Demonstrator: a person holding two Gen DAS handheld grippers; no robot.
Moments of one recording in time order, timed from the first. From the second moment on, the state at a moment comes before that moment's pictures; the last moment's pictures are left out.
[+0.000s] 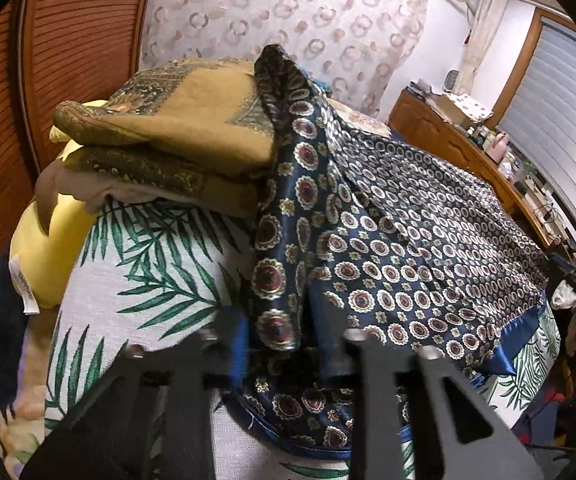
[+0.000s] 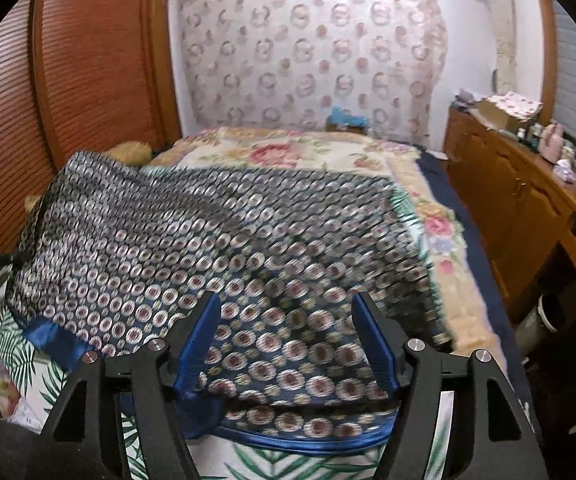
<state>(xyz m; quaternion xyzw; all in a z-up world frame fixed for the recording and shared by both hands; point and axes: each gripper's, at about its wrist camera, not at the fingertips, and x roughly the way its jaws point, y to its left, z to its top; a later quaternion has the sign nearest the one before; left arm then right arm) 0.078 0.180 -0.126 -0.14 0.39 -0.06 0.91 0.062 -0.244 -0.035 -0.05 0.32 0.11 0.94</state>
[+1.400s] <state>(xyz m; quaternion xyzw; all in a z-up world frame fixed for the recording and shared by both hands) 0.169 -0.120 0.025 0.03 0.32 -0.34 0.88 0.034 -0.309 -0.058 0.00 0.33 0.08 0.94</state>
